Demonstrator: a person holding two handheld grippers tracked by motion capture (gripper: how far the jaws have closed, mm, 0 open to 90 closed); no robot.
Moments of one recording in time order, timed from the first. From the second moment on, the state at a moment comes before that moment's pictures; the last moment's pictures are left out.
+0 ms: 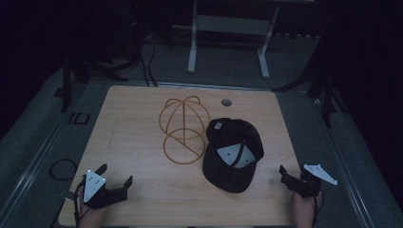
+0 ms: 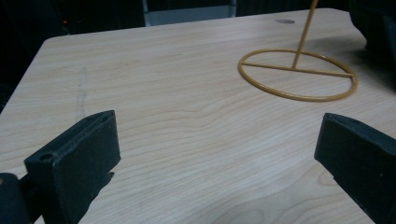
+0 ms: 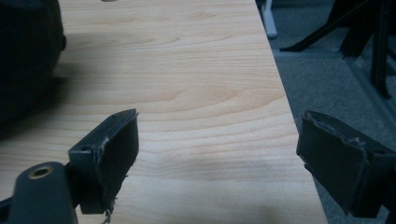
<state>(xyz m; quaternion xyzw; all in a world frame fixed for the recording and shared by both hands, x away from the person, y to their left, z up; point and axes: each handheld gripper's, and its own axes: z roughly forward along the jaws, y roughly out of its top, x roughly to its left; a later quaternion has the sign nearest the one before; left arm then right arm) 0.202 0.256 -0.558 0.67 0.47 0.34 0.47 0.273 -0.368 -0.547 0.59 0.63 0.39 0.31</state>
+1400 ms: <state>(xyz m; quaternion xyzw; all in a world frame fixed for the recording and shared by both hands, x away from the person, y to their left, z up) 0.201 0.244 -0.557 0.71 0.44 0.27 0.48 0.323 -0.246 -0.420 0.41 0.76 0.42 0.27</state>
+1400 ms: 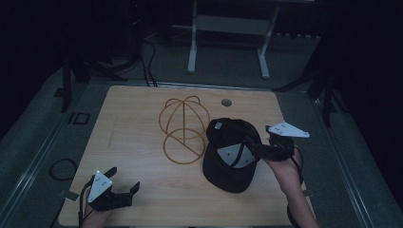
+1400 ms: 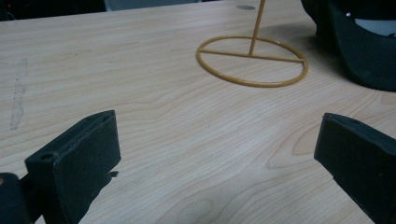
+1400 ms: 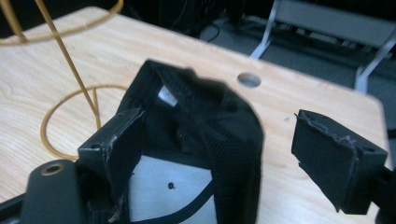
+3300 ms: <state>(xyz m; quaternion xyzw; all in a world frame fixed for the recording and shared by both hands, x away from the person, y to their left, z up) 0.201 0.236 -0.552 0.72 0.44 0.26 0.47 0.328 -0.229 -0.407 0.43 0.74 0.39 0.34</state>
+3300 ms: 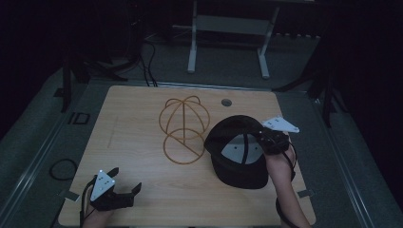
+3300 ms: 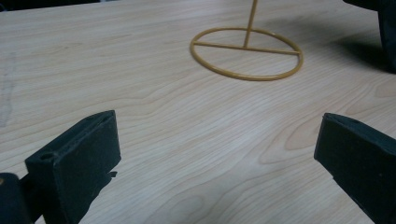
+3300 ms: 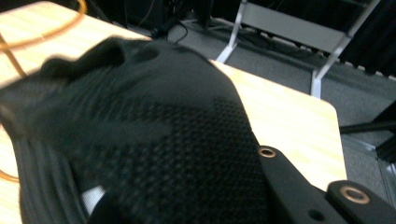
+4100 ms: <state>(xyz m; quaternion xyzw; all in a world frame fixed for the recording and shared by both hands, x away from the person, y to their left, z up) 0.191 0.146 -0.513 0.76 0.37 0.18 0.50 0.279 -0.233 -0.385 0.39 0.74 0.44 0.34</state>
